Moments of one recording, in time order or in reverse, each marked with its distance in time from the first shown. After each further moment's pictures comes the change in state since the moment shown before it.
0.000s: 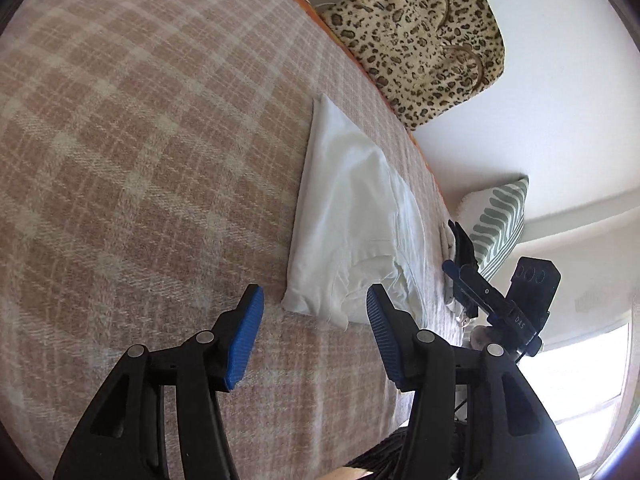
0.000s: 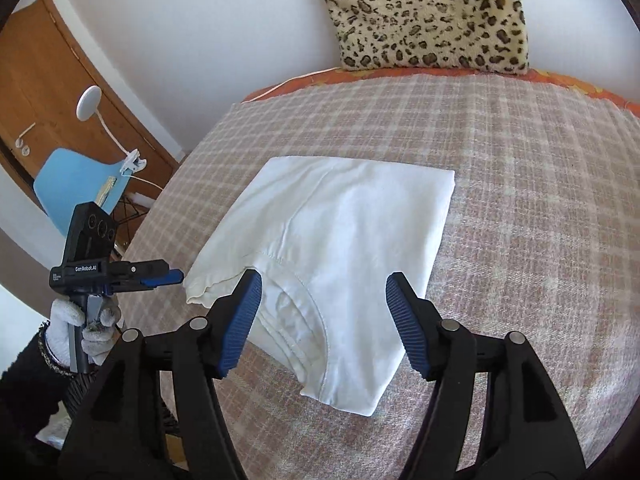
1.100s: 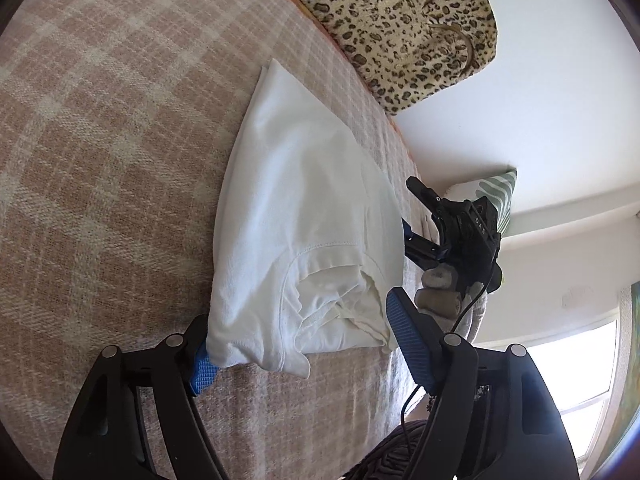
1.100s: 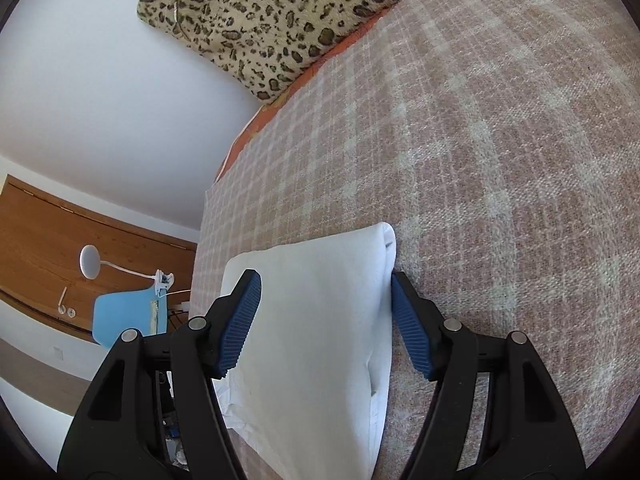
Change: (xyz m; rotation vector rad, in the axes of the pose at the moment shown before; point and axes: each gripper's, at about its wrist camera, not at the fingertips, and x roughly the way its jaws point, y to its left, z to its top) left arm 0.041 -0.029 0.018 0.024 0.035 -0.076; right arm 0.072 -0.090 0.052 0.410 -0.028 0.230
